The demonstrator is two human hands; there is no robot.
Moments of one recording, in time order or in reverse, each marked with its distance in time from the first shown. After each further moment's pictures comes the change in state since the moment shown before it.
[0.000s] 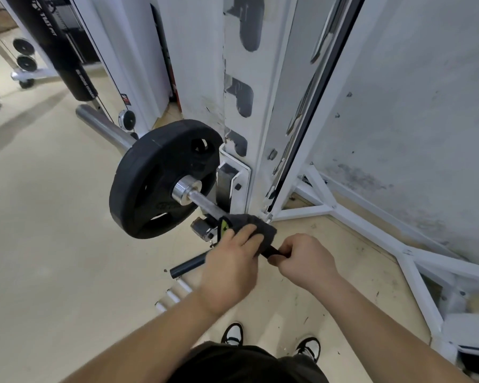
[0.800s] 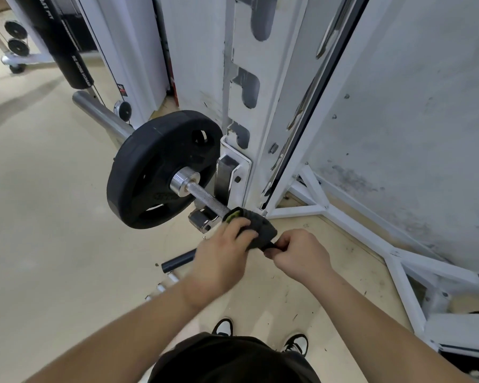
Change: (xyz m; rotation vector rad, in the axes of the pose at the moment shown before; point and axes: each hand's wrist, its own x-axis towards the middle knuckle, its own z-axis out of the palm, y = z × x) left_hand -0.006 -0.016 0.013 -0.044 0.061 0.021; right_hand -0.005 -0.003 0.001 0.043 0.005 0.039
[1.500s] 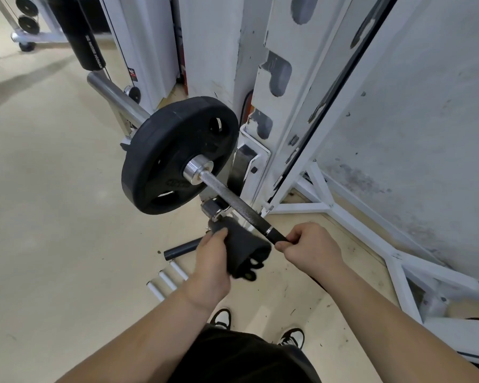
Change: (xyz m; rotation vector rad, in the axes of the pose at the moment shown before) left_hand -0.009 0.006 0.004 -1.685 0.157 -1.461; right_hand 0.002 -0.004 0.002 -0.041 0.013 0.023
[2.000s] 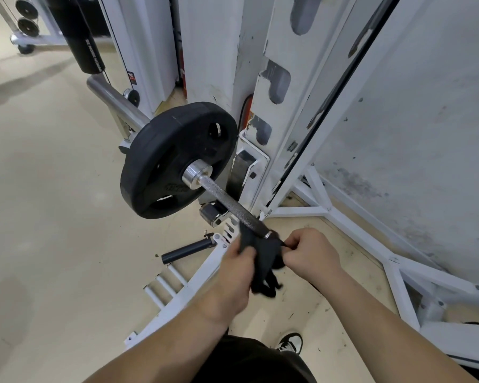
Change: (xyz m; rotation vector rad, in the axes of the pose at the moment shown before) left_hand -0.022 -0.021 0.020 0.300 -0.227 0.125; right_hand 0.000 0.000 0.001 -0.040 0.010 -0.014
